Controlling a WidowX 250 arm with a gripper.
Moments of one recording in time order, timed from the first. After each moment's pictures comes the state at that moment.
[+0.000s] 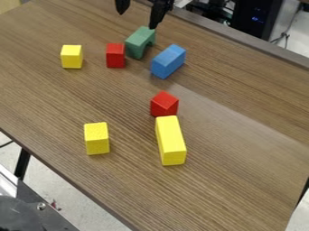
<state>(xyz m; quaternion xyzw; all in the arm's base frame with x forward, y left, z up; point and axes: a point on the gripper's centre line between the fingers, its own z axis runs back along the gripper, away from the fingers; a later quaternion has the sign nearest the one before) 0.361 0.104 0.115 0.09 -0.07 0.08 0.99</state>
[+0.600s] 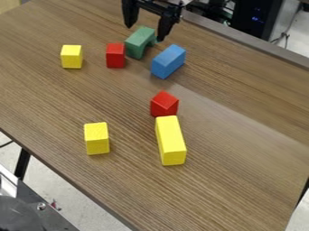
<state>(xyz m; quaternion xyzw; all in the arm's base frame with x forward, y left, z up) 0.364 0.088 0.098 0.07 -0.05 0.07 0.99</state>
